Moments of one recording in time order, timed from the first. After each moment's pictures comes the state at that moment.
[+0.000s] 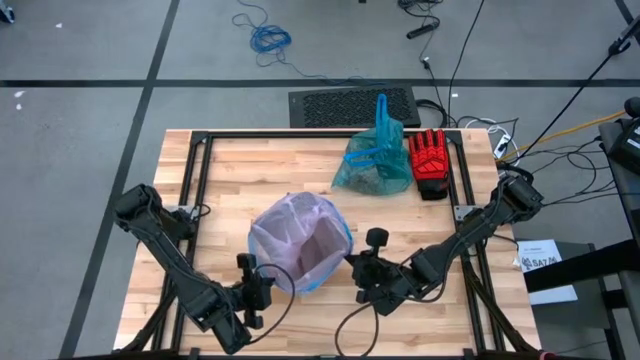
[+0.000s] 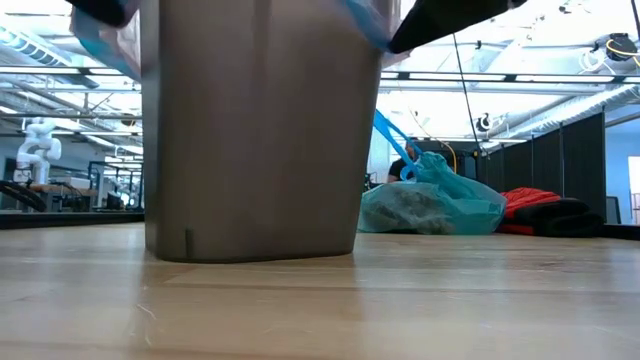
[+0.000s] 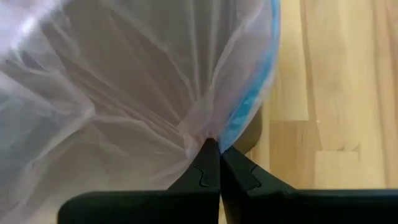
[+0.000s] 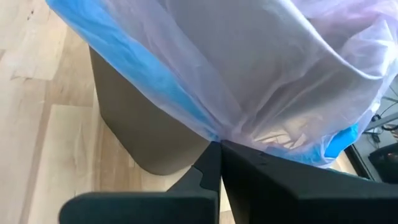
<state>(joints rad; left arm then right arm) -0.87 1.70 1.32 -1.00 -0.82 -0.73 0.60 1.67 1.18 -0.43 0.86 0.30</state>
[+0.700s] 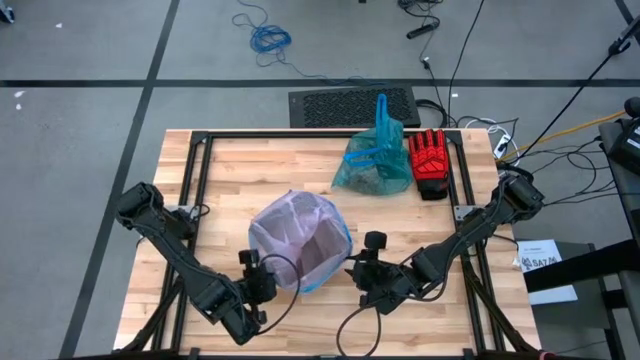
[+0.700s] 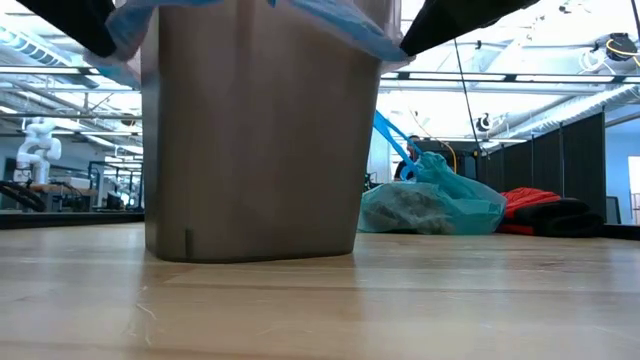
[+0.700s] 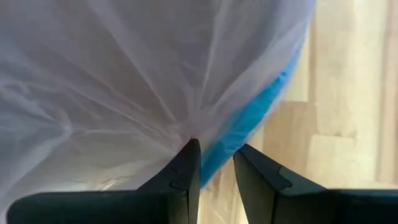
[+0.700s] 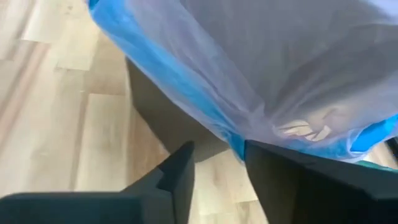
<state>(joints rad) -0.80 1.69 1.32 -1.03 -0.67 -0.78 0.60 1.66 1.18 -0.45 0.74 0.35</state>
